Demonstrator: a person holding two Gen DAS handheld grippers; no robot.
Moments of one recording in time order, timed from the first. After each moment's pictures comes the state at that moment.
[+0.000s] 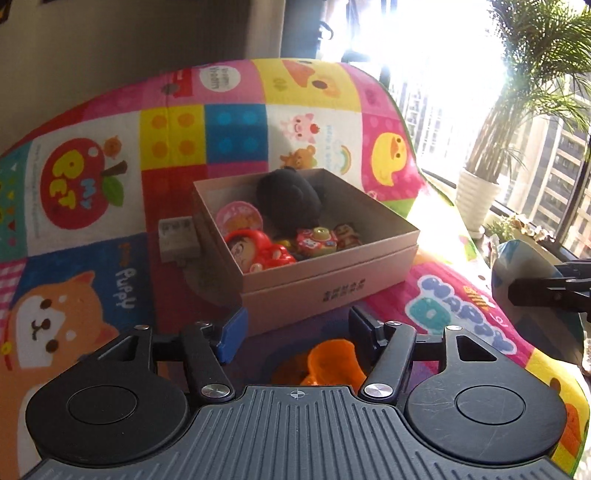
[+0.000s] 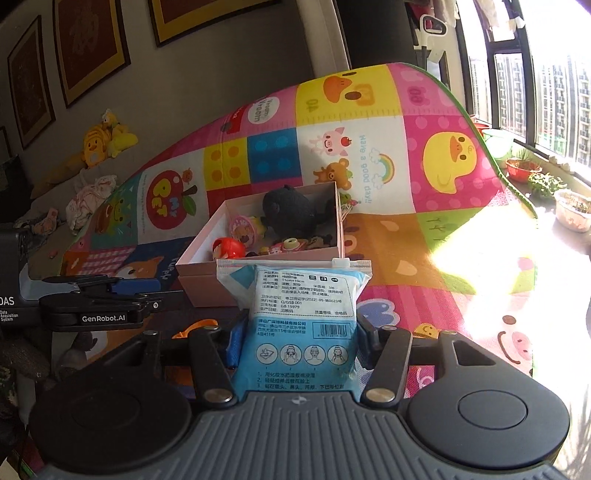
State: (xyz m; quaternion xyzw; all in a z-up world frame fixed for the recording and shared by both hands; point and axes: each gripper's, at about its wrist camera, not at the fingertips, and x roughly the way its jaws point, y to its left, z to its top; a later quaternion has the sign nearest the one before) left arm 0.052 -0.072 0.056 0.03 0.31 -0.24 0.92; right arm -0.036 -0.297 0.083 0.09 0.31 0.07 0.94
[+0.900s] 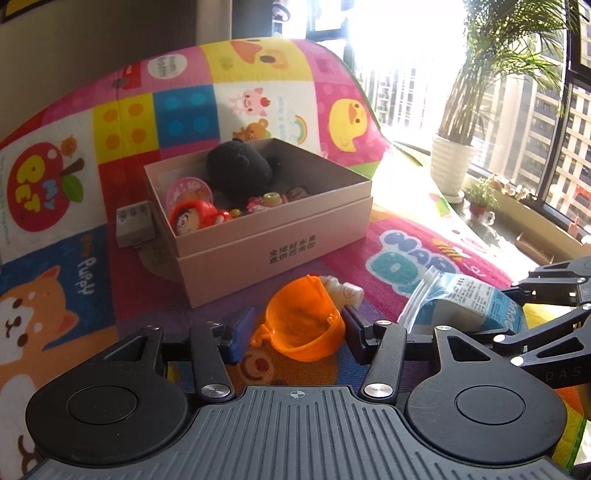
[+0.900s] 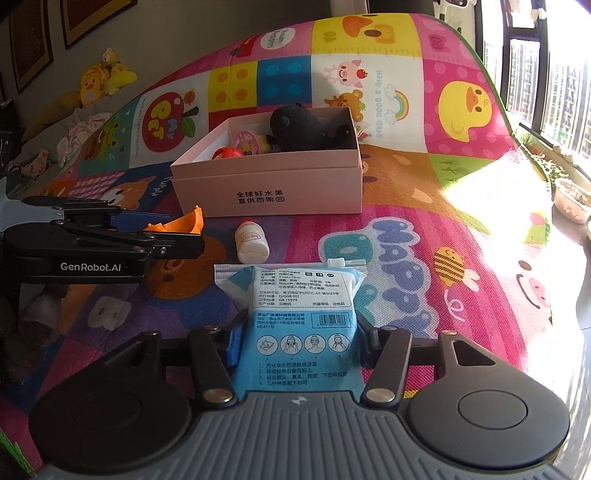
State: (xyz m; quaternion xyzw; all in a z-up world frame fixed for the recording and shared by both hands) left arm 0.032 -0.102 0.045 0.08 0.30 -0.27 0.91; right arm -0.043 -0.270 0.050 0.05 0.36 0.07 0.93
